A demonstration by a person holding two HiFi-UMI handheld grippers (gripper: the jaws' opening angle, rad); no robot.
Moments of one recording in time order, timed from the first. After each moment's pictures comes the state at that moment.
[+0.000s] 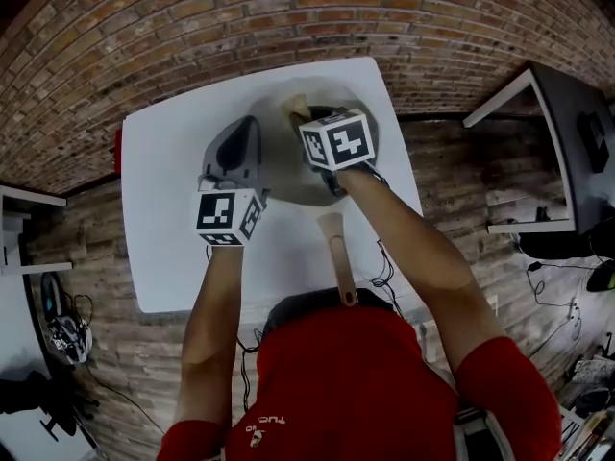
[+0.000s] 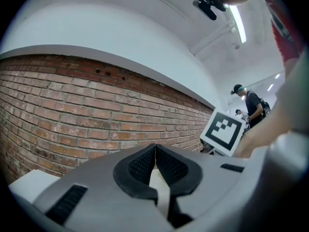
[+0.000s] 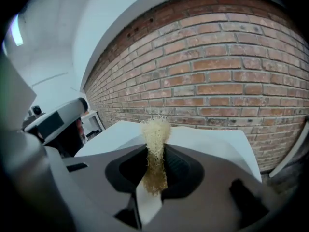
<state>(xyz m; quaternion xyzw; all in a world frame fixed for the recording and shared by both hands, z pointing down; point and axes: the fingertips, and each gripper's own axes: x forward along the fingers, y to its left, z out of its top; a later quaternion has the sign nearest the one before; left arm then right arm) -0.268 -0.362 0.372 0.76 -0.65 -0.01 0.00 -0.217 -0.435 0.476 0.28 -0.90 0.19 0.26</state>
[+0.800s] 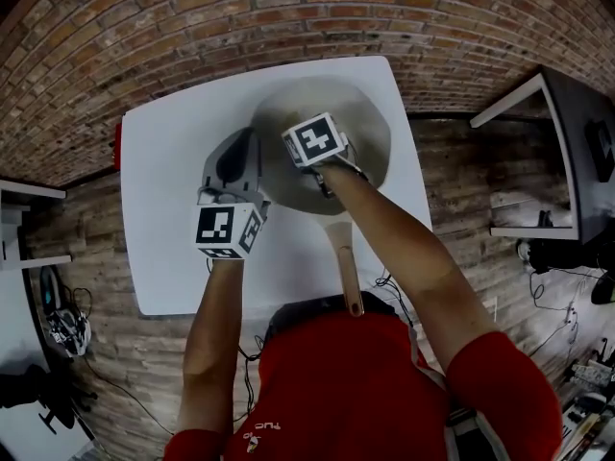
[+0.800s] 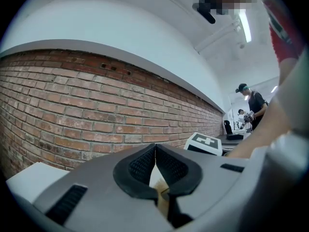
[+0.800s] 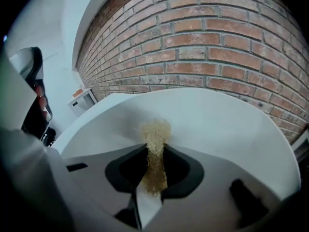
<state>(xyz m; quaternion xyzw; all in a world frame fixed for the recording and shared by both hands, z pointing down) -0.287 -0.361 0.397 0.75 -0.66 -0.01 0.03 -0.250 -0.441 0.577 0.26 -0.86 0.21 0.40</state>
